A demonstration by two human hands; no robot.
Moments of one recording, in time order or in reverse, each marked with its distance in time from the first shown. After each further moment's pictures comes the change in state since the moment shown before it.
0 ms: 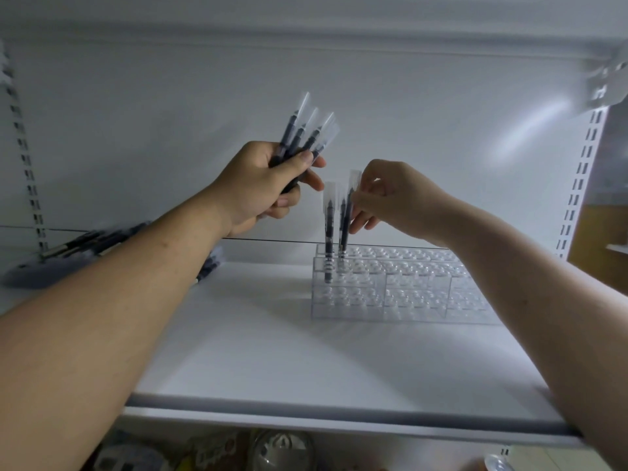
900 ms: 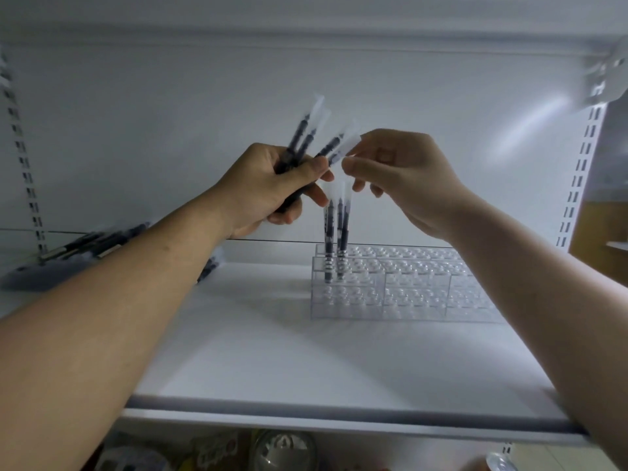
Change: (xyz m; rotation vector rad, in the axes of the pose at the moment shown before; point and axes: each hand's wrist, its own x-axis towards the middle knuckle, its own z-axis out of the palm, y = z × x) left_hand -0.006 0.006 0.008 0.025 -0.070 0.019; right_hand 0.002 -0.003 -0.006 0.348 0.188 -0.214
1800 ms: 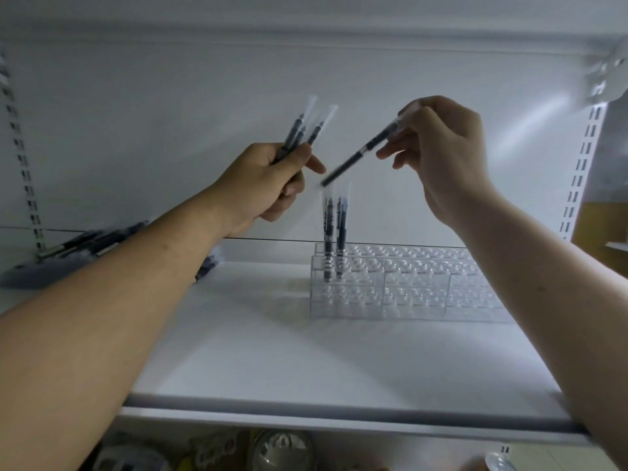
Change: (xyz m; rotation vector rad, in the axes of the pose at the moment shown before) left_hand 0.006 -0.005 -0.006 -0.007 0.046 -0.070; right_hand 0.014 -0.006 -0.013 0.226 0.389 0.003
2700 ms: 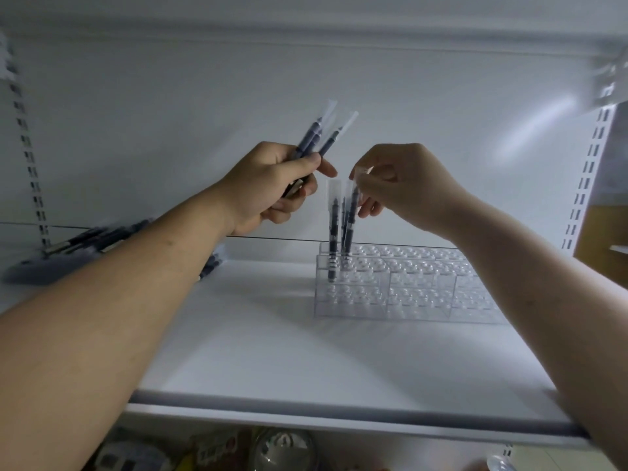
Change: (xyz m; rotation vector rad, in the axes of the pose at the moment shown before) left_hand -0.003 0.001 -0.002 -0.037 -0.108 -0.004; right_hand -0.022 0.005 0.003 -0.628 -0.464 -0.029
